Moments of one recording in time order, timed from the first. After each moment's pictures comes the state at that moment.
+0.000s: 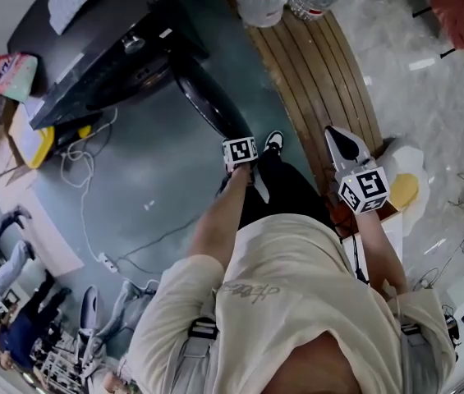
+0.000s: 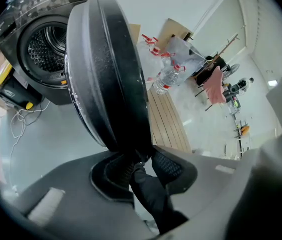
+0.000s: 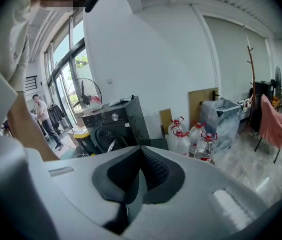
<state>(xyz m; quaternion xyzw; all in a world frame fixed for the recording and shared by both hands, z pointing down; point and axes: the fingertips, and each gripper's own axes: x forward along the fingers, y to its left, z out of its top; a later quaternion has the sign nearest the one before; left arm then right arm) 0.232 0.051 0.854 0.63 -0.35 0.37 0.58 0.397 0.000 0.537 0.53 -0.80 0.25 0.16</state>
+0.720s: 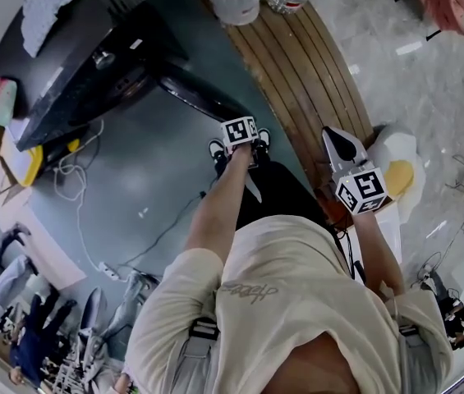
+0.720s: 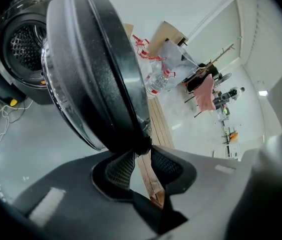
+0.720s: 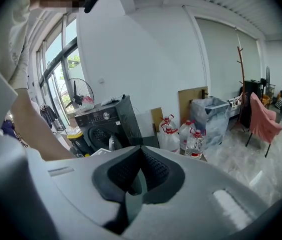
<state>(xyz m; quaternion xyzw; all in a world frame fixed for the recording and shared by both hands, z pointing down) 0.292 -0.020 0.854 0.66 -0.38 0.37 0.53 0.448 0.021 0.539 0.56 -0.77 0.26 0.16</state>
